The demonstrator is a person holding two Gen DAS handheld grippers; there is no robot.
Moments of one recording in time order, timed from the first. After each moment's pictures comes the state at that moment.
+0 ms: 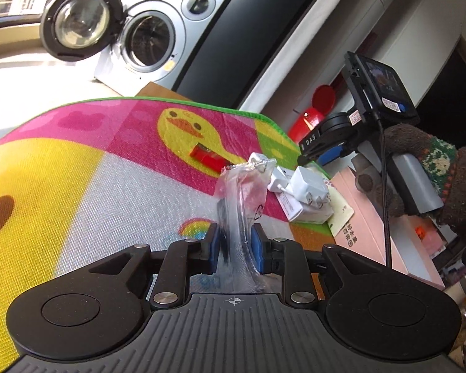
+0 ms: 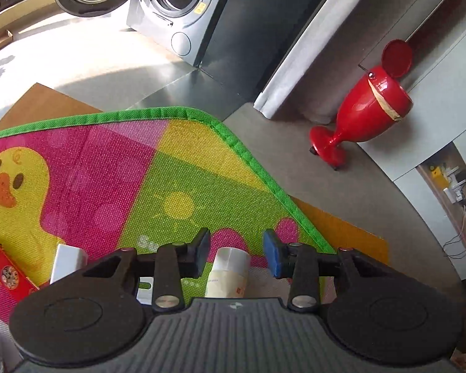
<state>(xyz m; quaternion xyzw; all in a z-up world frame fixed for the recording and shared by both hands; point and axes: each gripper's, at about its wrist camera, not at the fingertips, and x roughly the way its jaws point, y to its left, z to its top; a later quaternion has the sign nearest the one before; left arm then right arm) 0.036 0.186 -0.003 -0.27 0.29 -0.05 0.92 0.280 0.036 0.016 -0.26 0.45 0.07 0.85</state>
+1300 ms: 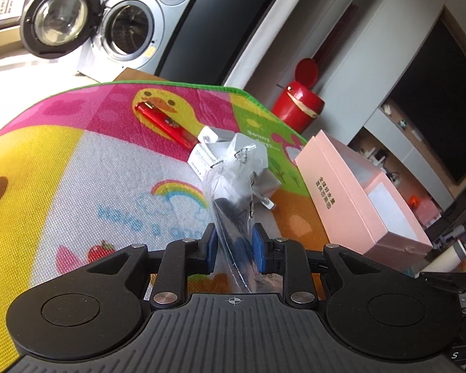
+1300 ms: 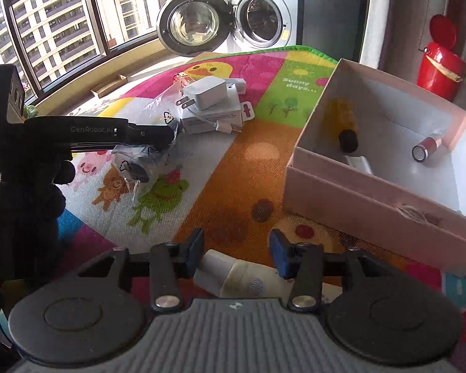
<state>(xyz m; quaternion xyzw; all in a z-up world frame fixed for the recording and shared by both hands) 0.015 0.161 0.005 -0.21 0.33 -0.09 0.91 -0.004 -0.100 0.006 -0.10 0.40 0.28 0.87</state>
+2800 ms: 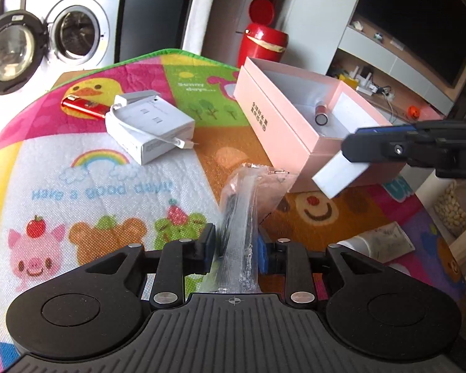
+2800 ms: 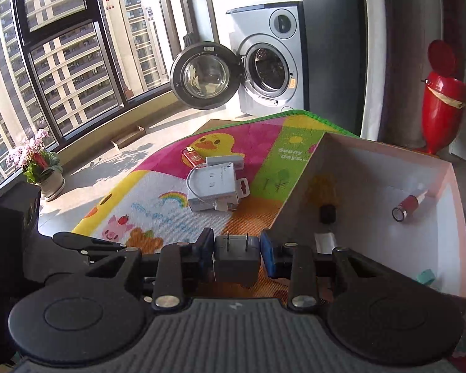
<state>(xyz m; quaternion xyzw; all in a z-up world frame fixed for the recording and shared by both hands) 0.002 0.072 0.017 -0.07 0.39 -0.13 0.91 0.009 -0.143 0.056 -0.04 0.34 0.31 0.89</state>
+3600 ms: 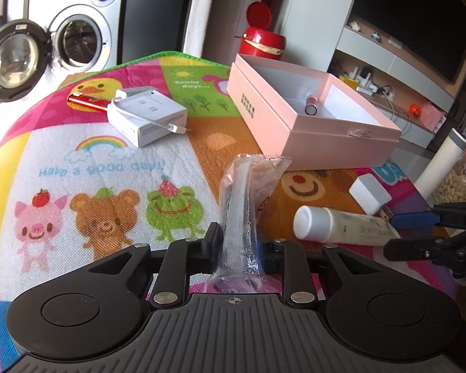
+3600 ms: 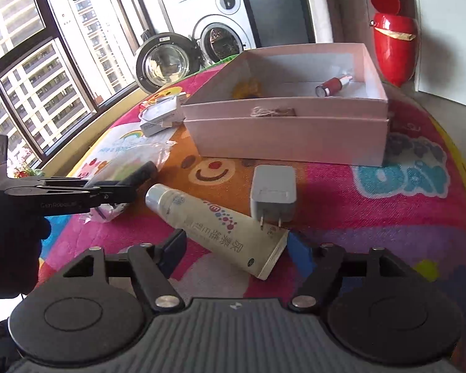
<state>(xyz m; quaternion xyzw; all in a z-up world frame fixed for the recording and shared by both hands) -0.033 0.067 0.015 -0.06 0.38 -0.12 0.91 -0.047 -0.227 -0.015 0.04 0.39 0.29 0.87</state>
